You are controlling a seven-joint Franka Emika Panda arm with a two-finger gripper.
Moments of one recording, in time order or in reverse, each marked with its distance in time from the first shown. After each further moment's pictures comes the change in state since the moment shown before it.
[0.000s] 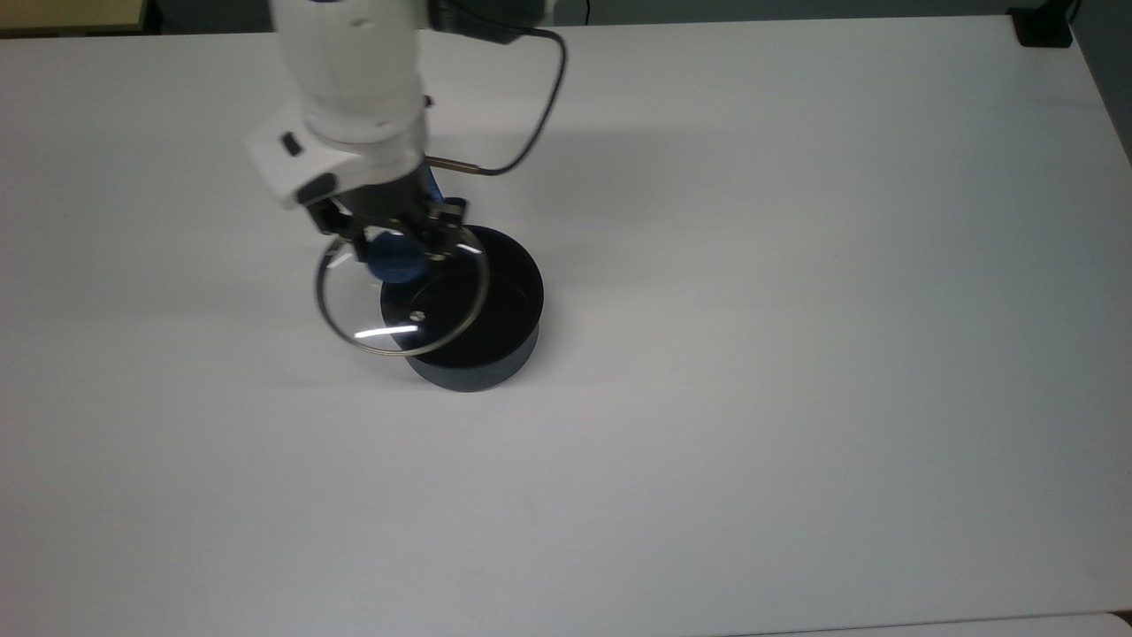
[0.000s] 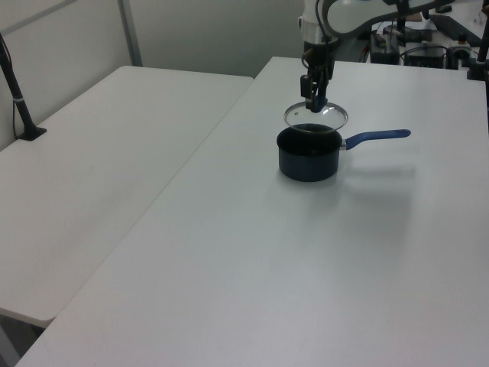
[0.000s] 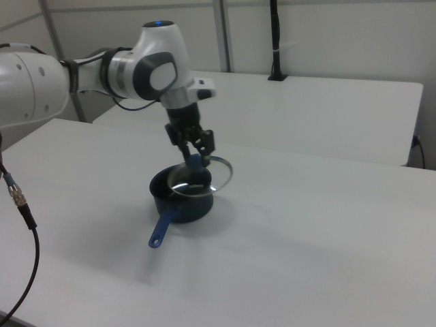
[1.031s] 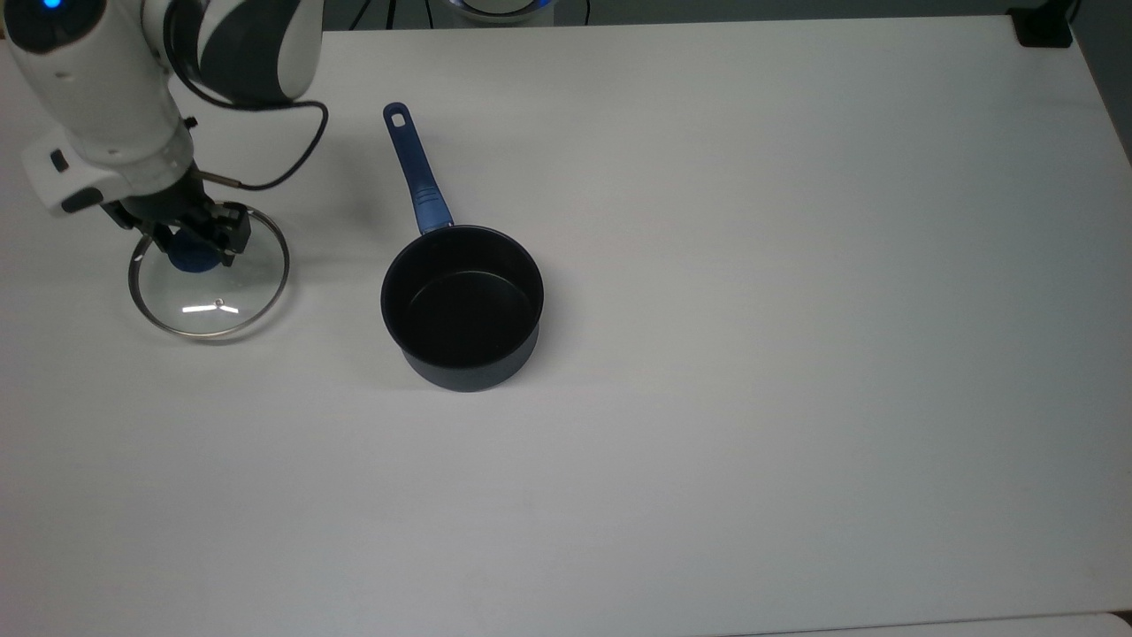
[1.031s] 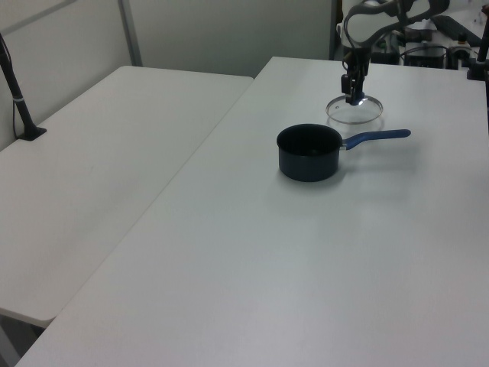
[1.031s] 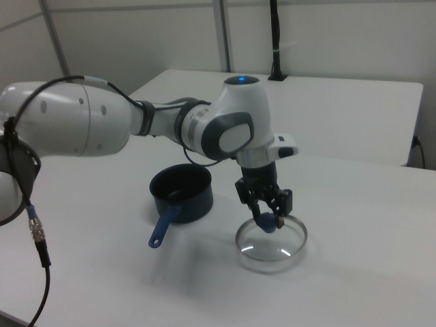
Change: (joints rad) arm -0.243 0.106 -0.082 -0.073 0.000 0.150 -0.300
